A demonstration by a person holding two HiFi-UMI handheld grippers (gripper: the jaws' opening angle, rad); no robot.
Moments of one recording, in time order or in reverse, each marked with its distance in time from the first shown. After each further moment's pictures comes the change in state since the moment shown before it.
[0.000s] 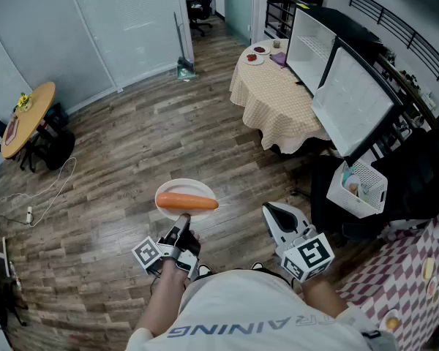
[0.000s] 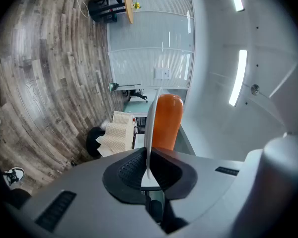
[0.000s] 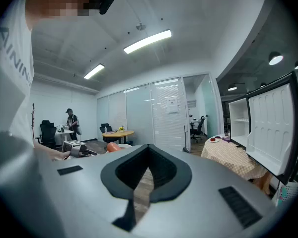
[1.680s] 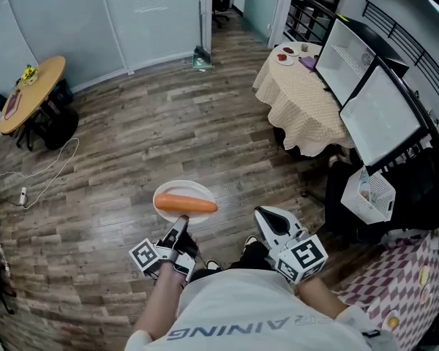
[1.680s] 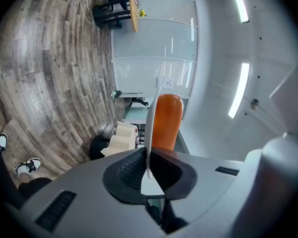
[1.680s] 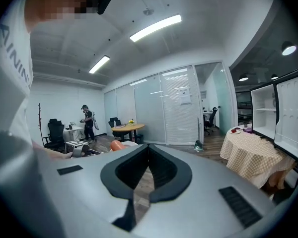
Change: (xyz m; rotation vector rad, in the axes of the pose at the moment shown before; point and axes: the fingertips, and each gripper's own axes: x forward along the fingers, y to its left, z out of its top) left arm -0.080 0.028 0.120 -0.038 -0.039 0.002; right arm 0.112 0.124 -0.022 0.017 0.095 0.092
